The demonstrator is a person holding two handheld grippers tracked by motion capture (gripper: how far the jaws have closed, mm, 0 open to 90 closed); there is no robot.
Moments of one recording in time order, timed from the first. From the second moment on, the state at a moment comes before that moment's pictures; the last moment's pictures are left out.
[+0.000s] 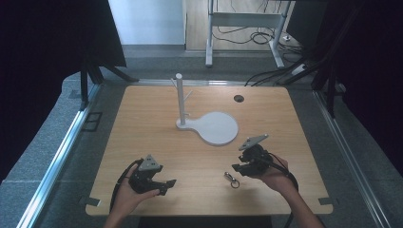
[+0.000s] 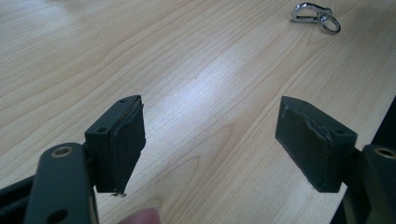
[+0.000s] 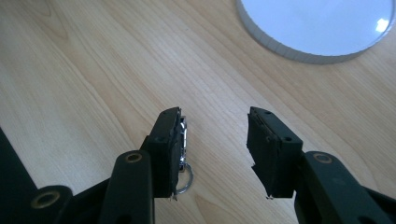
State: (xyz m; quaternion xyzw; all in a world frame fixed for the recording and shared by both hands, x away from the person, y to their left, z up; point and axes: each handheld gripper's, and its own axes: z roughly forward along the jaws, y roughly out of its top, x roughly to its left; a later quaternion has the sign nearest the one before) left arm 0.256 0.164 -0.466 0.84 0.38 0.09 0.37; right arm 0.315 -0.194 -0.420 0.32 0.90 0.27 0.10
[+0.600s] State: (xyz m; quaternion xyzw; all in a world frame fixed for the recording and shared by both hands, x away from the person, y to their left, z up) left arm 0.257 0.165 -0.467 0.84 0.38 0.09 0.37; right arm 0.321 -0.173 -0.447 0.31 0.93 0.21 0.05
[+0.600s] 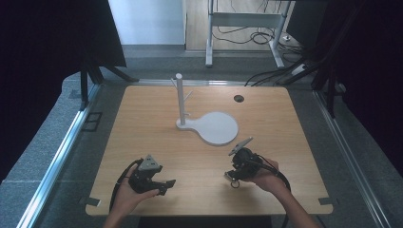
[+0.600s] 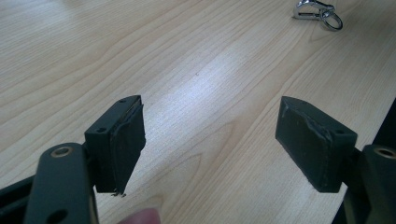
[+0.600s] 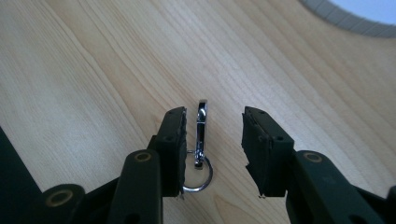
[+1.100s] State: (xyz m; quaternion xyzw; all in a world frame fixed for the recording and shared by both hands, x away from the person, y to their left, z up) left arm 0.258 0.165 -0.468 0.85 0.38 0.08 0.37; right arm 0.326 -0.168 -0.469 0.31 0.93 0.18 0.03
